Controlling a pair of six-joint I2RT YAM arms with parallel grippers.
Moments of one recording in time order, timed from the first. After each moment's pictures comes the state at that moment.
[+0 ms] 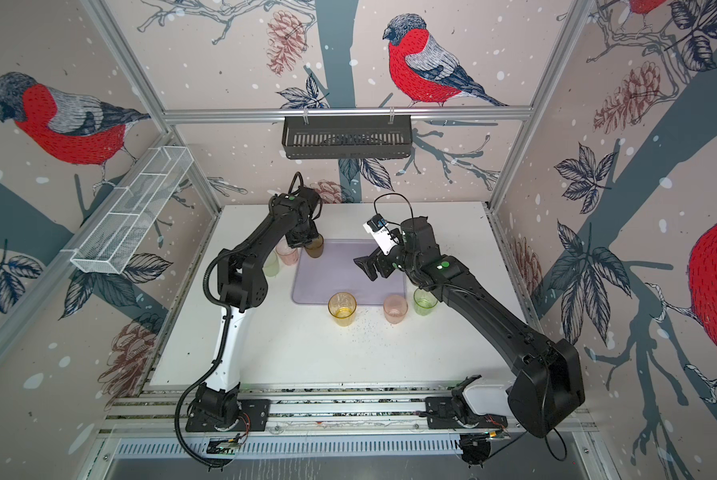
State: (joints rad) left arm -0.34 2.43 2.35 -1.28 -0.17 -0.69; right arm 0.54 1.32 1.11 -0.28 -0.37 -0.18
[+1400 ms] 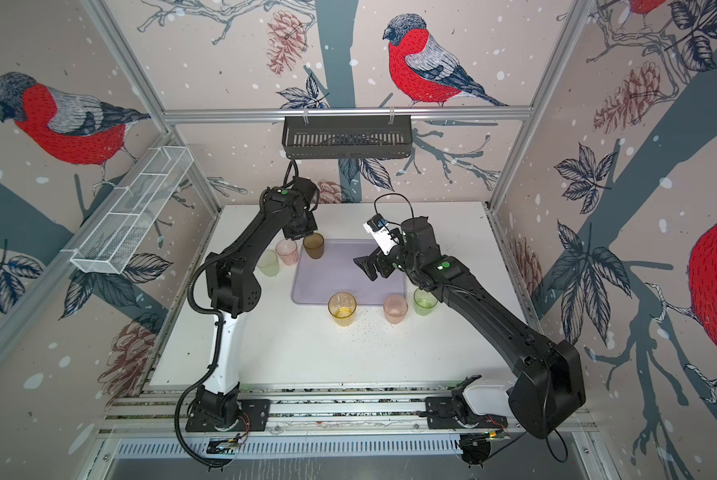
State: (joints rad) left arm -0.36 2.30 2.33 -1.27 -0.17 -0.69; right arm 0.54 1.31 1.11 -0.28 -0.36 -0.18
